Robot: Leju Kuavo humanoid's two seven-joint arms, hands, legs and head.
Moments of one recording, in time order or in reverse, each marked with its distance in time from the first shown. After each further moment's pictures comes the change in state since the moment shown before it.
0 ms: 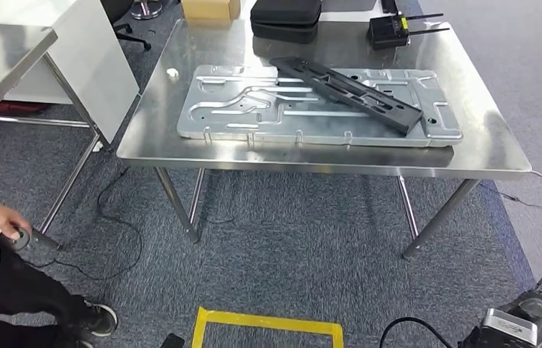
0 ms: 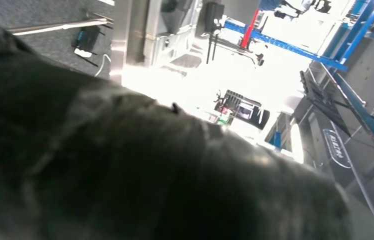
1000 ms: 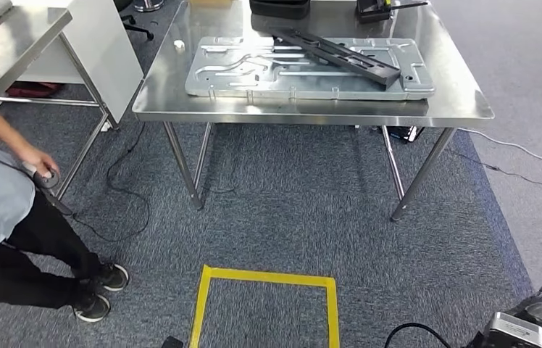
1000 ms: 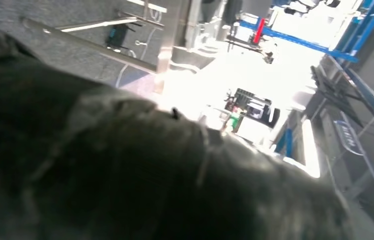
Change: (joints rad) left arm 0.008 -0.001 0.007 0.001 0.005 0.004 -0.005; right arm 0.023 0.045 -0.060 0.000 -0.023 0.048 -0.013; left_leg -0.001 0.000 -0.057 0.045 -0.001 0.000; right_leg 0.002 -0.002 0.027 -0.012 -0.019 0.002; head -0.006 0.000
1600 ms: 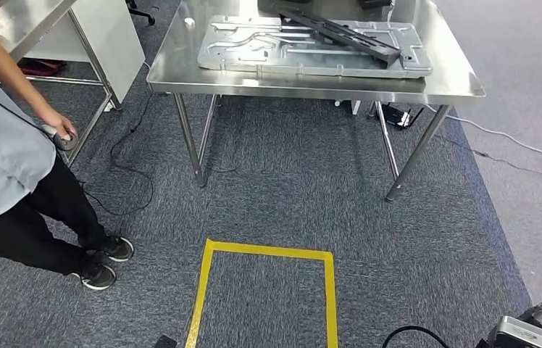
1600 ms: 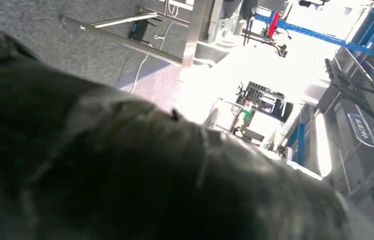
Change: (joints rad) left arm 0.002 0.000 0.009 0.000 0.003 0.007 -0.001; right arm 0.016 0.020 -0.043 0.008 -0.018 0.001 -0.003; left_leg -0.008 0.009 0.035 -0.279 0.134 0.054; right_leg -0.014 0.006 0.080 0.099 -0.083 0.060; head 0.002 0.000
